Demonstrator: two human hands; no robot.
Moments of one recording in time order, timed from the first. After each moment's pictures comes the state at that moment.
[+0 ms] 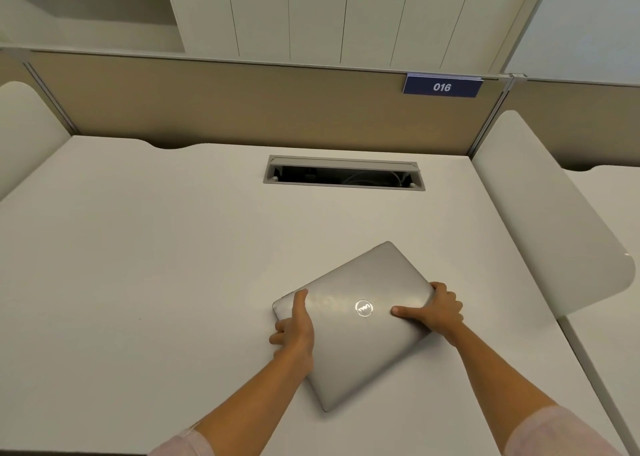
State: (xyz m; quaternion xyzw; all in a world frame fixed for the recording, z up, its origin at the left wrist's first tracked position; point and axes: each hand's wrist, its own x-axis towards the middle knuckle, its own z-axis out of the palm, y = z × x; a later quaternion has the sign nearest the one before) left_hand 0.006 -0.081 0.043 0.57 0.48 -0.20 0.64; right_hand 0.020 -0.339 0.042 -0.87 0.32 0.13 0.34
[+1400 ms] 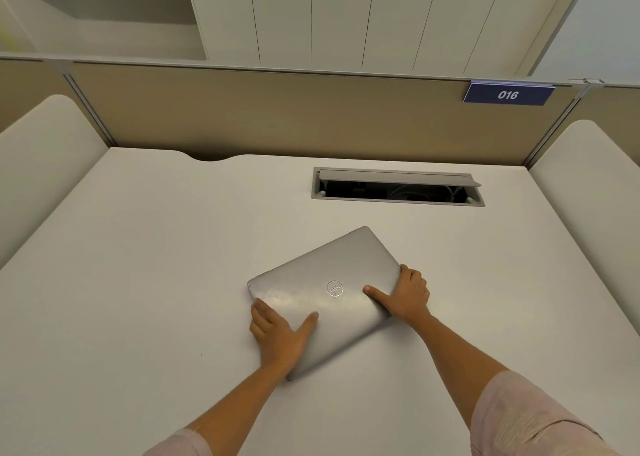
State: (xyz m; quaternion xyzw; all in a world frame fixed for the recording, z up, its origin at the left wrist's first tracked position) left_hand 0.076 0.085 0.019 0.87 0.24 -0.11 0.42; right_hand 0.139 -0.157 0.009 -0.93 0.20 0.07 0.29
